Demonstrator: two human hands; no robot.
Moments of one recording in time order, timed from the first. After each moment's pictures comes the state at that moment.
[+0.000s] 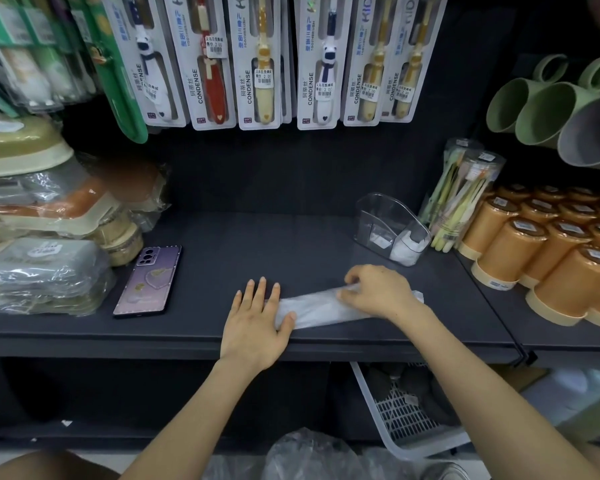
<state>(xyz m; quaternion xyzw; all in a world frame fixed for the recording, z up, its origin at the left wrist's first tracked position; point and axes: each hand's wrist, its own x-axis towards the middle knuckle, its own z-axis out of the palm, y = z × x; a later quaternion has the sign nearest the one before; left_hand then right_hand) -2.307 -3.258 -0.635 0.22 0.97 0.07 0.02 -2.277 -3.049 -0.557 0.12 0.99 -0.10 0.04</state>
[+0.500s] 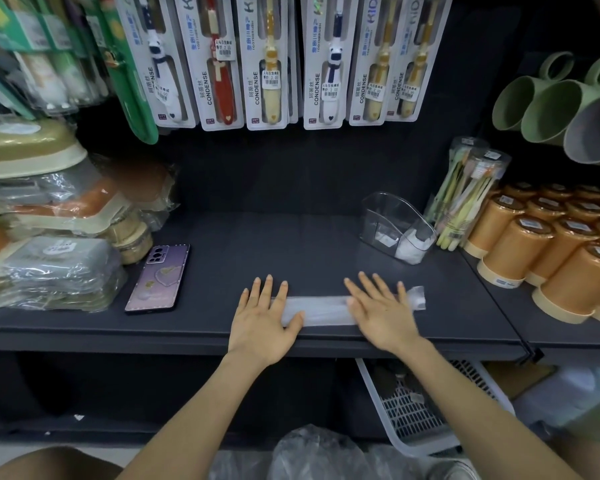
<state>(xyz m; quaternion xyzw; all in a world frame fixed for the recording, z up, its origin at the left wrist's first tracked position) -2.307 -3.259 -0.632 0.22 0.97 0.07 0.04 -2.258 -3.042 -0.625 0.08 0.99 -0.04 0.05</state>
